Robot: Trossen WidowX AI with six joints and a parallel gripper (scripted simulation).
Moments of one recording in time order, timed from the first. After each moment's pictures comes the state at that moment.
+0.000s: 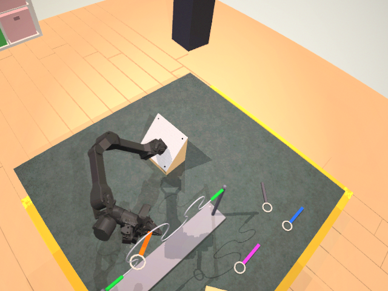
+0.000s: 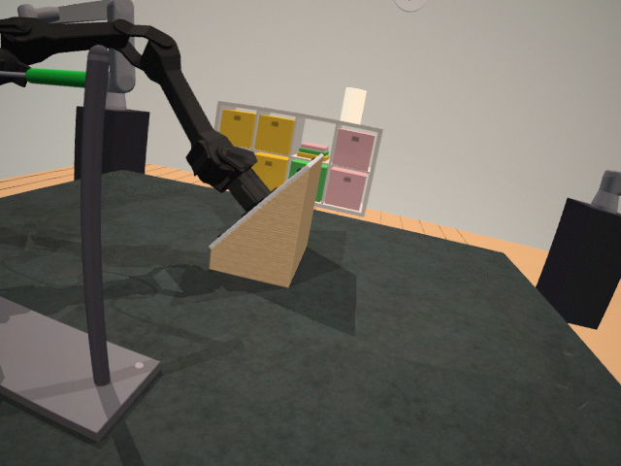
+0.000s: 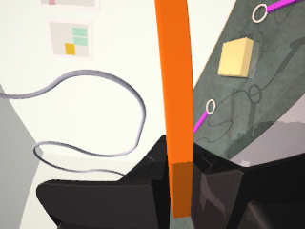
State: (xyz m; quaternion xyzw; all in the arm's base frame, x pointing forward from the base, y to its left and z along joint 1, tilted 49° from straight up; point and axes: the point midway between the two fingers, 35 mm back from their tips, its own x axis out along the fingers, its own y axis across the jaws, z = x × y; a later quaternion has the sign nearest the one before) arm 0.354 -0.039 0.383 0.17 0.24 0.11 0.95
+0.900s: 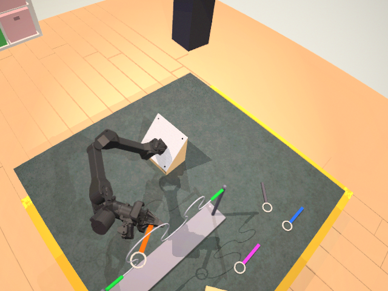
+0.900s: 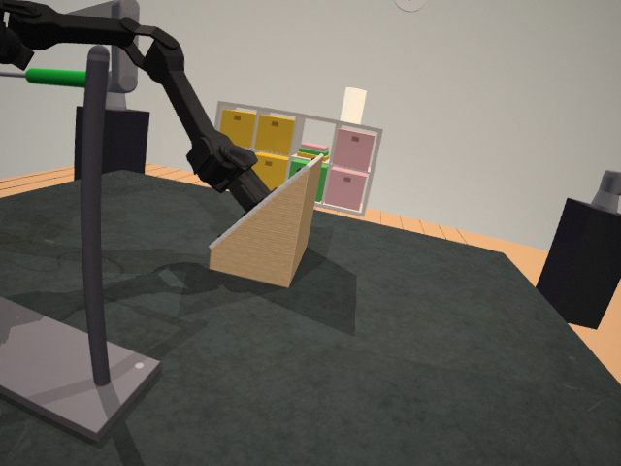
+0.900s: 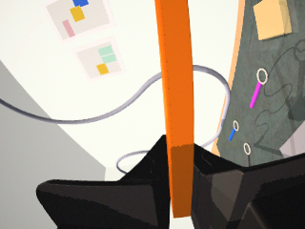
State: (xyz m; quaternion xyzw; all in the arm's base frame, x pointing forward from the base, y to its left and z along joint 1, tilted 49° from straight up) arm 0.344 0.014 0.417 0.36 0.24 0.16 0.89
